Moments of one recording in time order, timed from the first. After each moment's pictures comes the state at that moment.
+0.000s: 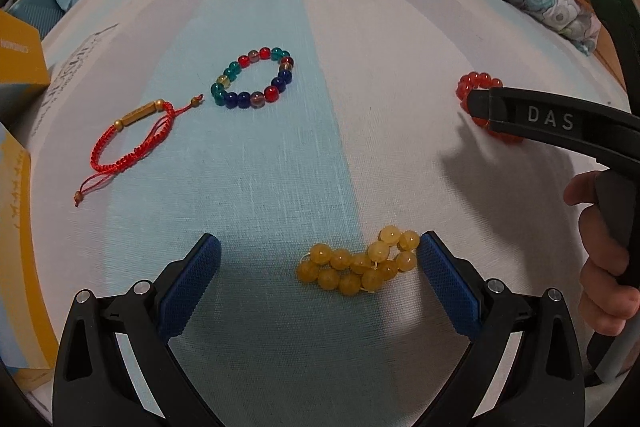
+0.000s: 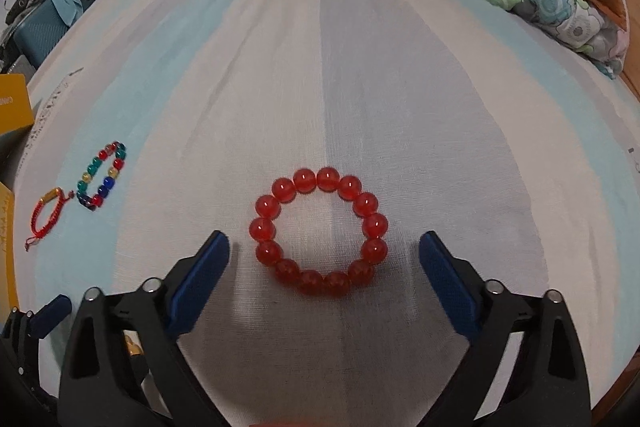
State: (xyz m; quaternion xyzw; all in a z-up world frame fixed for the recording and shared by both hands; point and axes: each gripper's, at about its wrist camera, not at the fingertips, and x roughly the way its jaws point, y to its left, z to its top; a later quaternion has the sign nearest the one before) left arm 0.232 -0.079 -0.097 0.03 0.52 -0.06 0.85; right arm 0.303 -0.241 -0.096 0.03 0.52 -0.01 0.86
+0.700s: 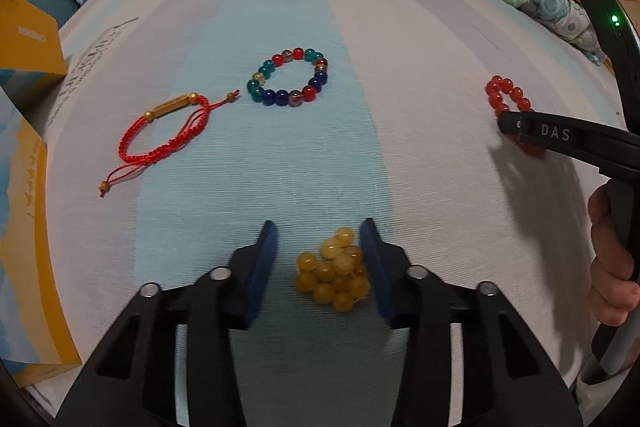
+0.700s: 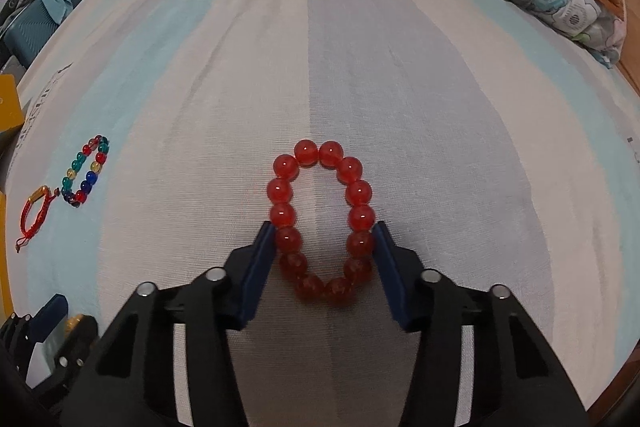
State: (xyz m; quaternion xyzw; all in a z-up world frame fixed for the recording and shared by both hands) left arm 0.231 -0.061 -0.093 0.02 0.52 -0.04 0.85; right arm 0.303 -0.243 -0.104 0.03 0.53 -0.03 0.85
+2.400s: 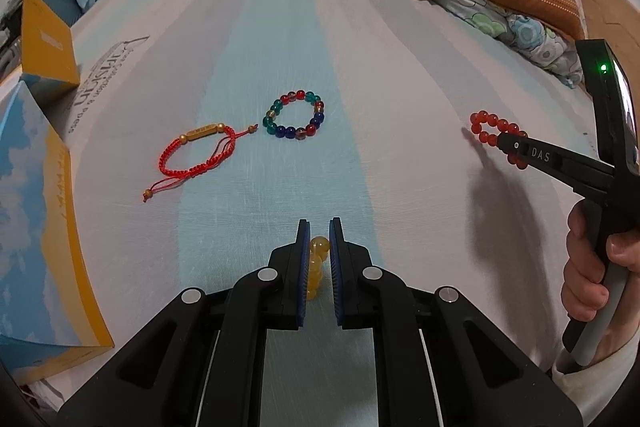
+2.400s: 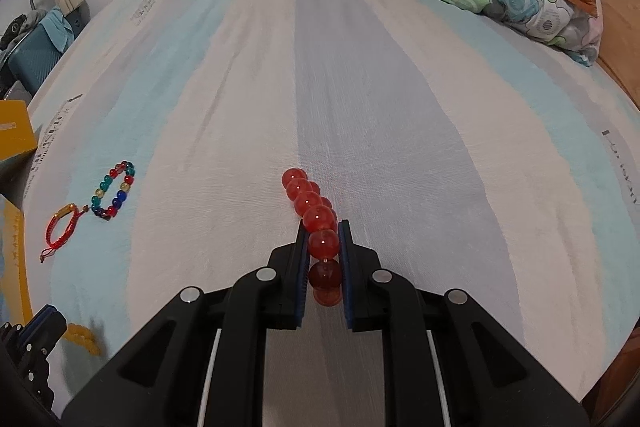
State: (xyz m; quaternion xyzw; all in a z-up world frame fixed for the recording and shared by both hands) left arm 0.202 -0.041 -0.039 -0.01 0.49 -0.07 0.87; right arm 0.273 -0.257 -0.061 0.05 0.49 -0.04 0.87
